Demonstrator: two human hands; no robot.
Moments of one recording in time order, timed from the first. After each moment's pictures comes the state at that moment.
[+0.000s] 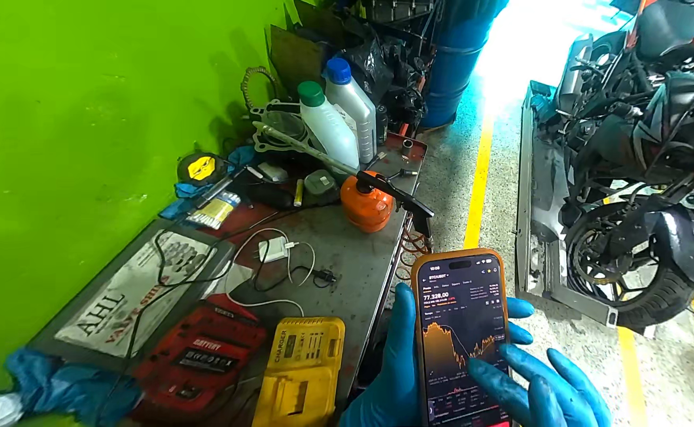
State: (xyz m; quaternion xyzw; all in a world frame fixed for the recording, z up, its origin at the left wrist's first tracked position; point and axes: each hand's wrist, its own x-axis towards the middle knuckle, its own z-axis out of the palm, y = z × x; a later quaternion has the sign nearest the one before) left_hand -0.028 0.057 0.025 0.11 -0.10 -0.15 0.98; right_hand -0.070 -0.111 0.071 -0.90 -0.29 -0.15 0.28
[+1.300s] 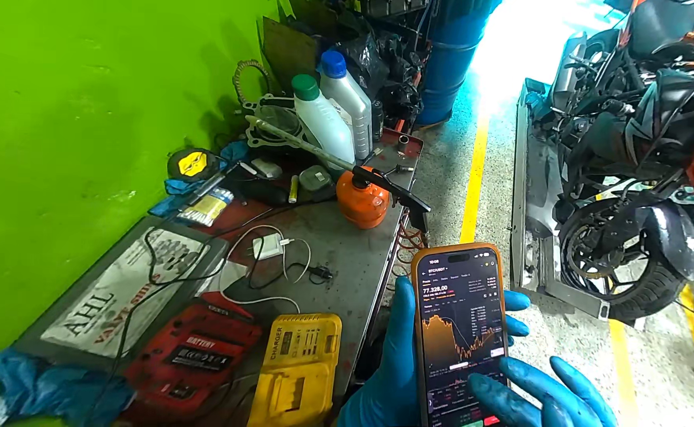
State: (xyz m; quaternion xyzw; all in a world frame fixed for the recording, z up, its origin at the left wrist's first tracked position) left_hand -0.024 0.053 0.027 0.06 -0.14 -0.22 0.96; right_hand -0.080 -0.116 0.073 -0.90 -0.30 -0.15 0.30
